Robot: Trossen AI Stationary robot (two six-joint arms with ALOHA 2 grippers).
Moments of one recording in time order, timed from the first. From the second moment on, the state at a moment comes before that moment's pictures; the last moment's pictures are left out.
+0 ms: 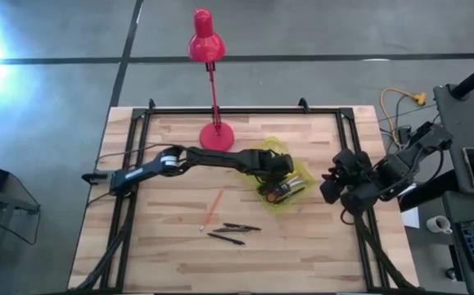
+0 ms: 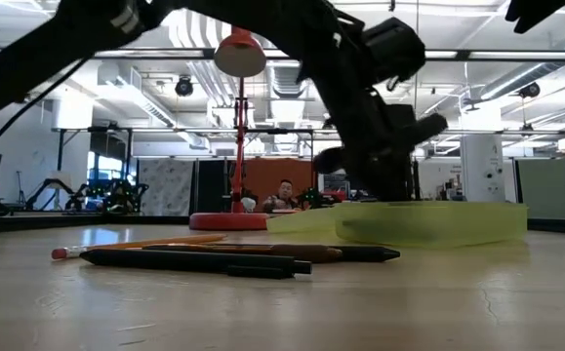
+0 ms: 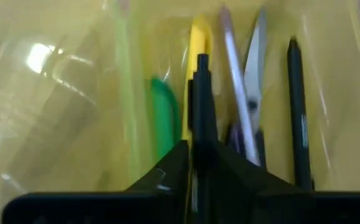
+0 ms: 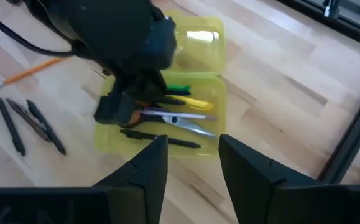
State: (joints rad) left arm 0.04 2.42 2.16 -0.74 -0.13 -0.44; right arm 0.63 1.15 1.30 -1.57 0.63 1.52
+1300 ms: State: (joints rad) left arm -0.27 1.45 0.86 -0.44 -0.35 -1.23; right arm 0.41 1.47 1.19 -1.29 0.46 1.01
